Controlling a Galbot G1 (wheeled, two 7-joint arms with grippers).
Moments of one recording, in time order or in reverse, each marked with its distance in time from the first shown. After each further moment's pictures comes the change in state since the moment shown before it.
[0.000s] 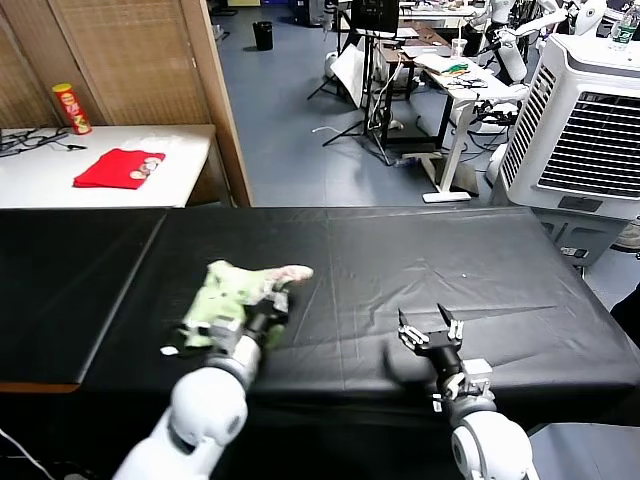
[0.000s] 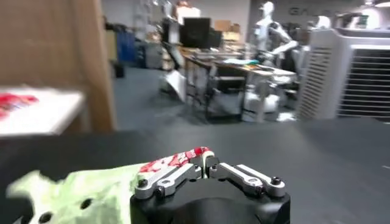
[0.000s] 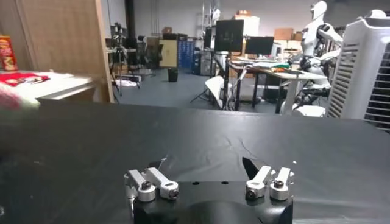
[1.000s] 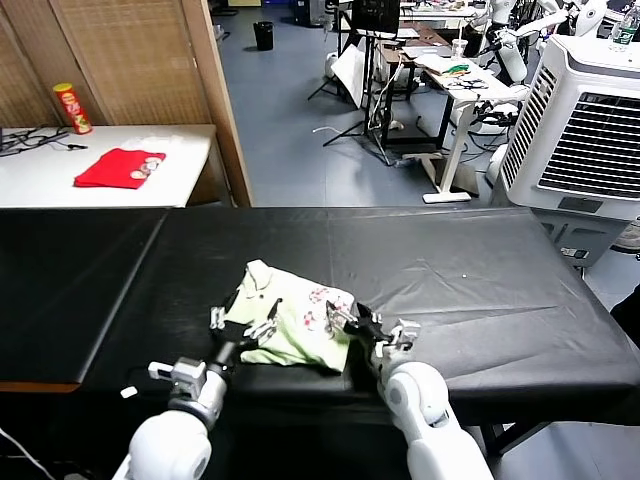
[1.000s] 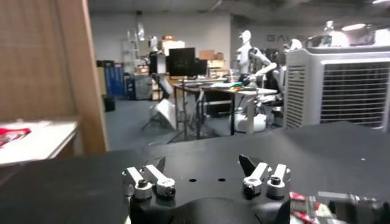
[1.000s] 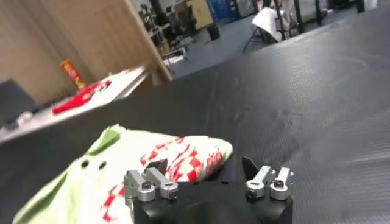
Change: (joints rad) left arm 0.244 0.053 -0.193 -0.068 0.133 -0.194 0.113; right arm 0.298 0.094 -0.207 -0.302 0.450 -0.150 0.110
